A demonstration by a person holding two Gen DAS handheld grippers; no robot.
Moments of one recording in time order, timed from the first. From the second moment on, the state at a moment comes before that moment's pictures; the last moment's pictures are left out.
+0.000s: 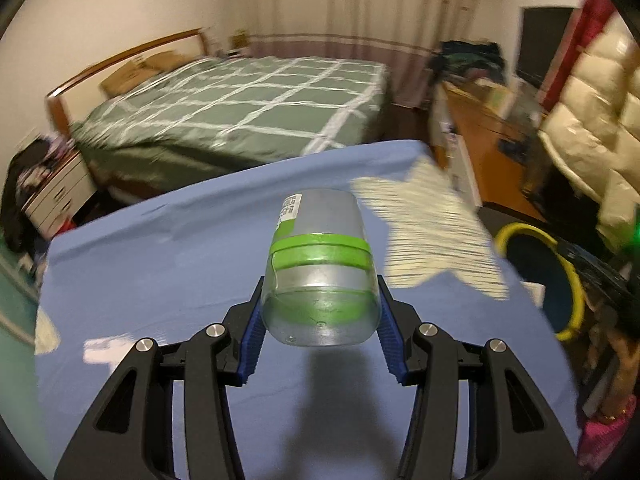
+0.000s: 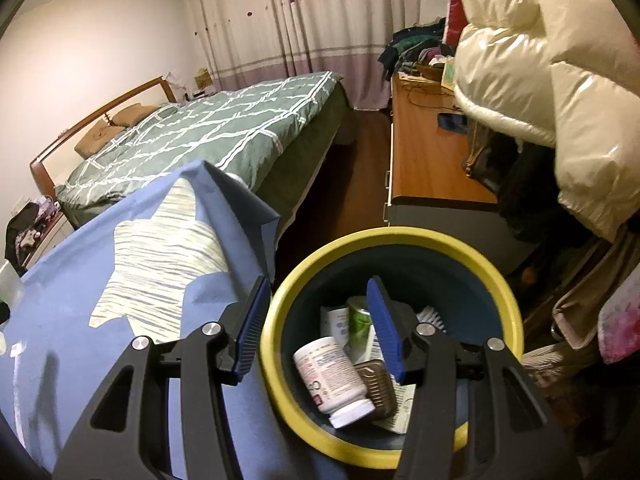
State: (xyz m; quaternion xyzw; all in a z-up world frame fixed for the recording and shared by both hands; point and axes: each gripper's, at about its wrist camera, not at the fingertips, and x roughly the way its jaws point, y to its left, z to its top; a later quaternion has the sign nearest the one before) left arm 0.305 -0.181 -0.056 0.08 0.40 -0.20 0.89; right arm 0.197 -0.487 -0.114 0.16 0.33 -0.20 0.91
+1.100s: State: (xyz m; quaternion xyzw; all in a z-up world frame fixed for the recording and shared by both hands) left arm 0.251 -0.486 -0.103 0.18 0.41 -0.35 0.82; right arm 0.074 -0.578 -0.092 0.17 0.31 -0.26 0.90
